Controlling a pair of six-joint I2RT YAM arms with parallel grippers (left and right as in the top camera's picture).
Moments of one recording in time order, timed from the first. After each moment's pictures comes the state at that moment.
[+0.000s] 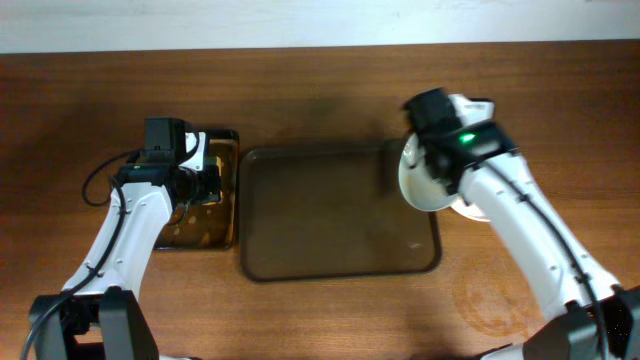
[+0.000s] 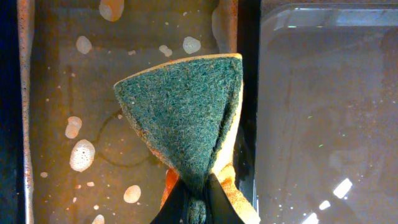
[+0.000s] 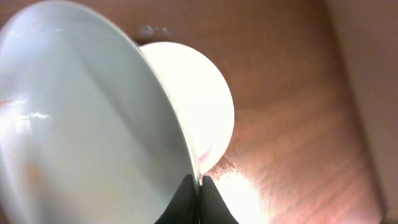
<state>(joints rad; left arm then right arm) 0.02 1.61 1.10 -0.66 0.08 -0.02 0.31 1.62 1.44 -1.13 0.65 0.48</state>
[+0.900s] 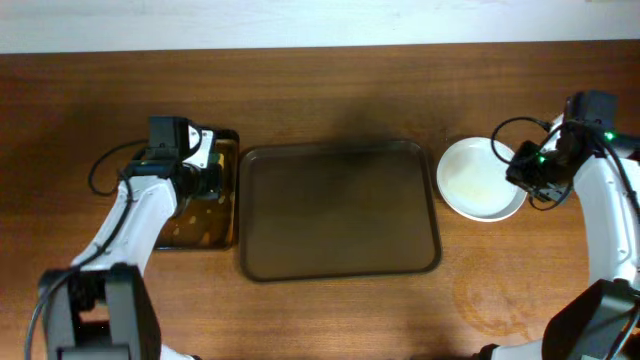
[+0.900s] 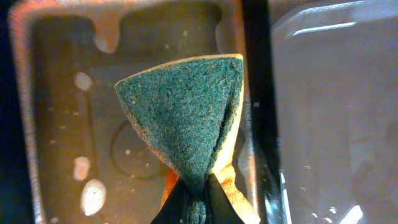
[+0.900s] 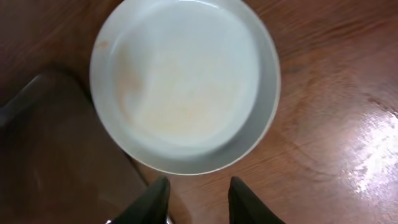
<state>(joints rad) 0.02 1.69 1.10 -0.56 0.06 0.12 -0.29 1.62 1.35 -1.02 -0.13 0.26</state>
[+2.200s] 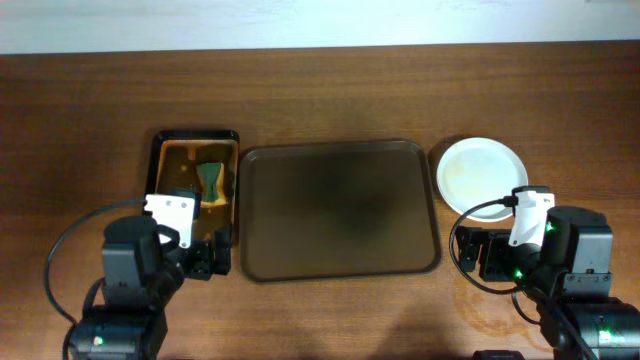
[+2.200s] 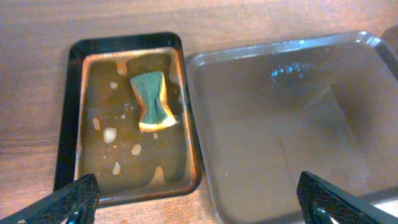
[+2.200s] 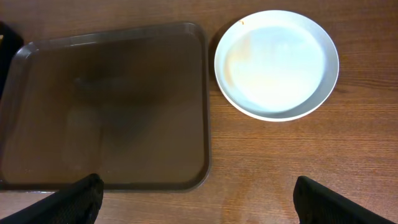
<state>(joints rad) -0.04 0.73 0.80 -0.78 0.12 0.04 -0.03 0.75 0.96 -1.04 -0.15 0.07</state>
